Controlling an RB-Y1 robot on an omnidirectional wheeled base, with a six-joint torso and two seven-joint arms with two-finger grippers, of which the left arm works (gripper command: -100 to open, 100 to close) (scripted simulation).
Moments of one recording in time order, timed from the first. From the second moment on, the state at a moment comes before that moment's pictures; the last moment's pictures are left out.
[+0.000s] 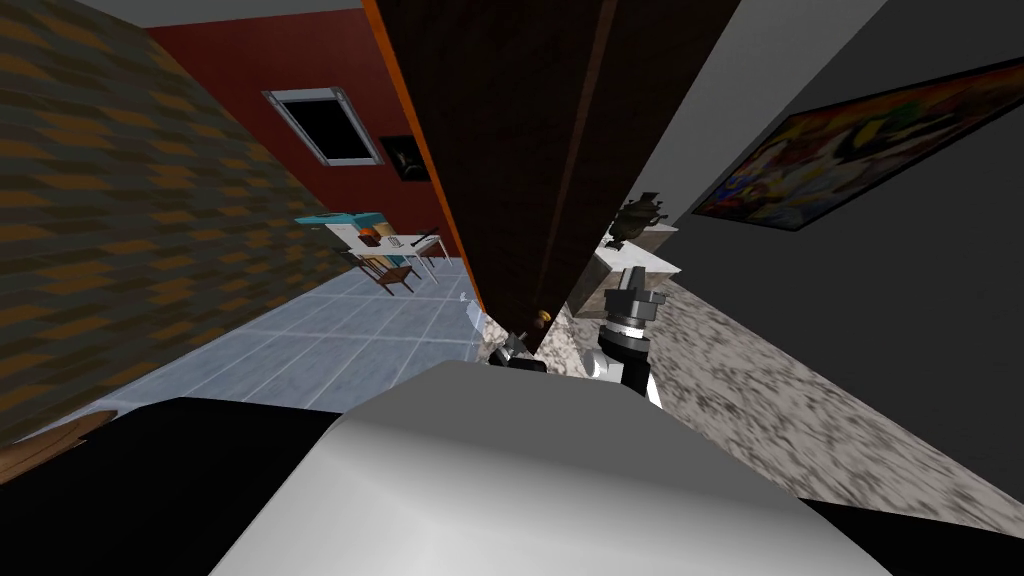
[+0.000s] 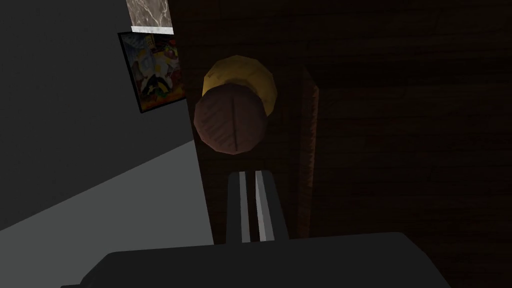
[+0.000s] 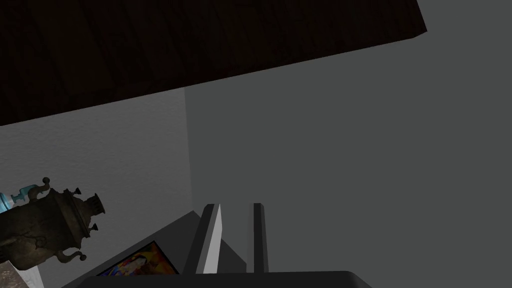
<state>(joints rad) 0.22 -0.01 -0.35 -1.03 -0.68 -0.79 -1.19</state>
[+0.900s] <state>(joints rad) 0.24 0.02 -0.31 -1.02 -0.63 -0.81 -1.22</state>
